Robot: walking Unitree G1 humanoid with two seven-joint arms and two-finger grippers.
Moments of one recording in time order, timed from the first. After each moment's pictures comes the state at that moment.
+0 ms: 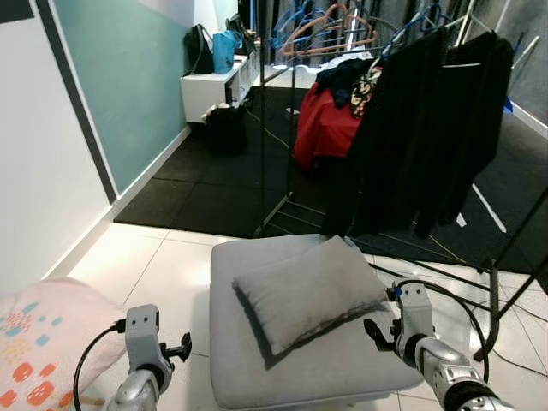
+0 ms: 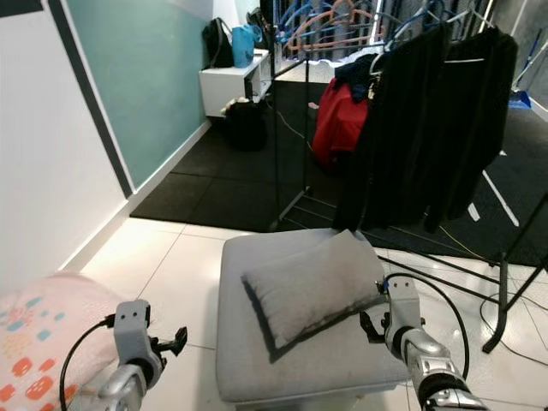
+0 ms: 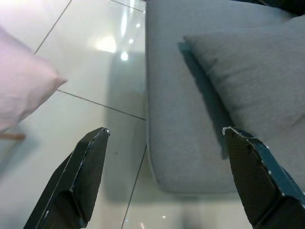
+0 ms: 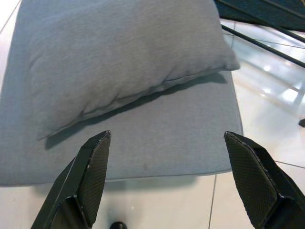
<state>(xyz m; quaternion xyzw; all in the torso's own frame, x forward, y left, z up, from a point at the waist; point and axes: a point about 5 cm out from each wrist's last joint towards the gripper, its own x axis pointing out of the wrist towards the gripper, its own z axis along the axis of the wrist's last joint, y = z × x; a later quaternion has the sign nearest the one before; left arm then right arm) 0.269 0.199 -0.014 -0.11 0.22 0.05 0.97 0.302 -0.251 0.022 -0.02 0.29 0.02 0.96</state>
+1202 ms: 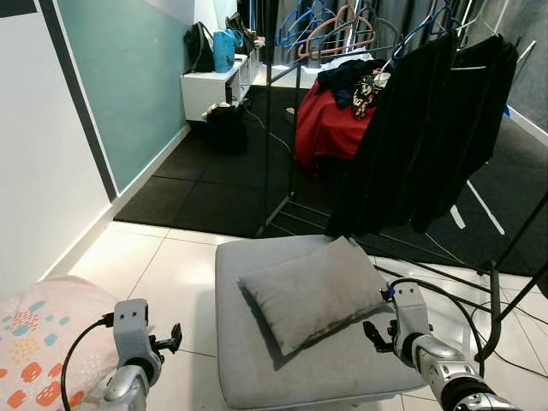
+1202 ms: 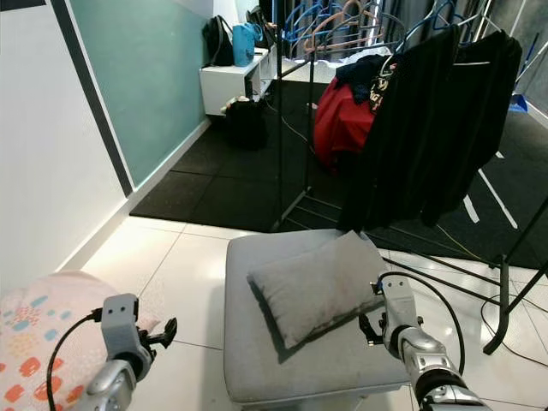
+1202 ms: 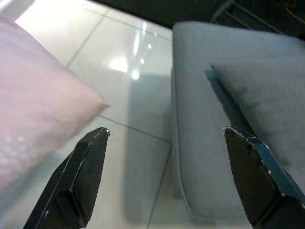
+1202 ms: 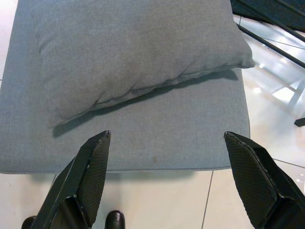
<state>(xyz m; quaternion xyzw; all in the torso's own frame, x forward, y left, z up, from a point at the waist) 0.275 0.227 0.005 -0.08 0.17 0.08 0.98 0.303 -0.250 0.020 -0.05 0.31 0.02 0.95</state>
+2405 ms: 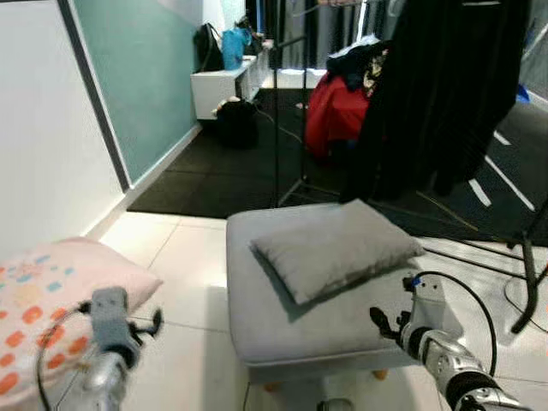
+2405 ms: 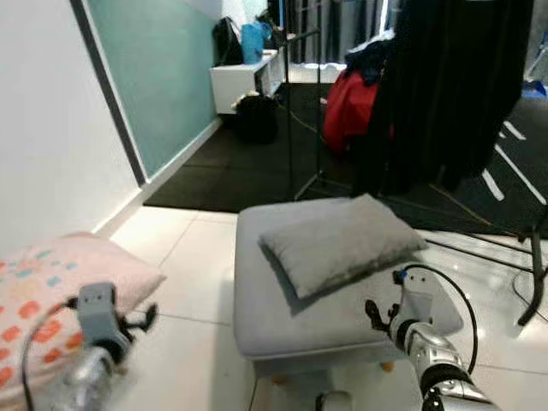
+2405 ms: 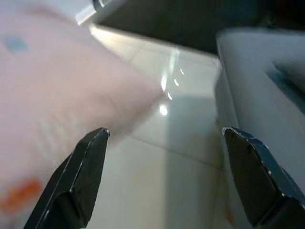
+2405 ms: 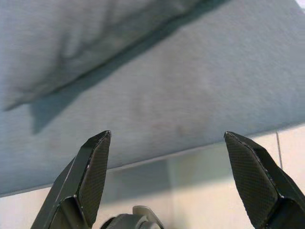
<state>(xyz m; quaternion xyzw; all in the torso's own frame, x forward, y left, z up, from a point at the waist) 0.292 0.277 0.050 -0.05 0.10 0.13 0.99 0.307 -0.262 0.030 0.08 0.28 -0.03 0.96</state>
